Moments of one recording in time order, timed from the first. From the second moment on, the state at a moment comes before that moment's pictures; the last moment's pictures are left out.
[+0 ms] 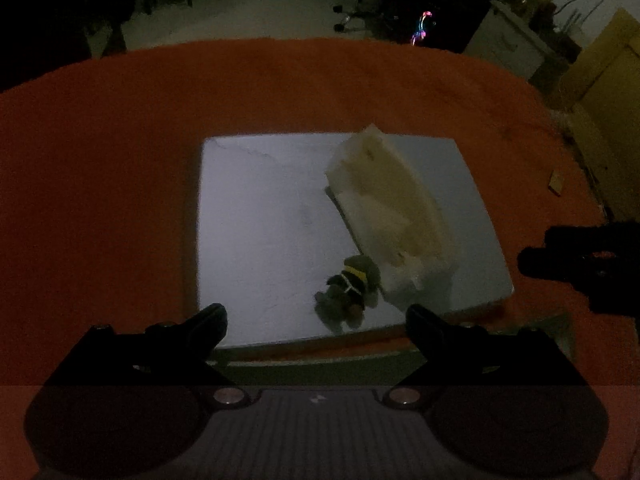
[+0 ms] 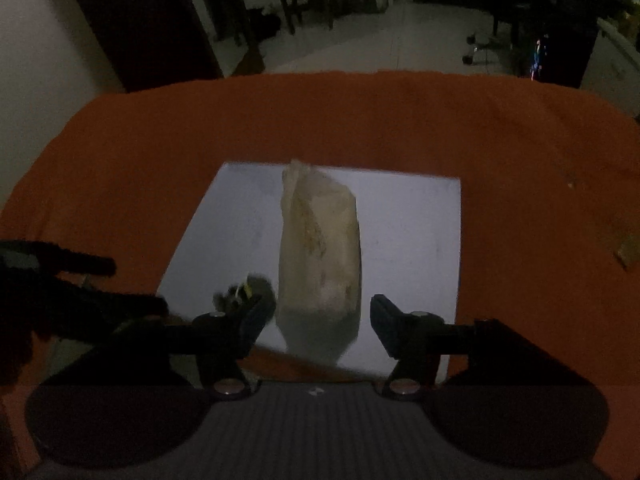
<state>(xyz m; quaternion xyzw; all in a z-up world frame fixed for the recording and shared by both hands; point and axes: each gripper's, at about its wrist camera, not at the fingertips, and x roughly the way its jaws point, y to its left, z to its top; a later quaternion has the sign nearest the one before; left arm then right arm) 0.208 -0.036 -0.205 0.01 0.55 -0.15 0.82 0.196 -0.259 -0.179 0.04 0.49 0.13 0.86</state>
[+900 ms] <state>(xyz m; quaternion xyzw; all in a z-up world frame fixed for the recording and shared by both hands) 0.264 -0.074 -0.282 0.10 0.61 -0.29 0.73 0.270 -0.222 -0.250 -0.01 0.53 0.14 0.83</state>
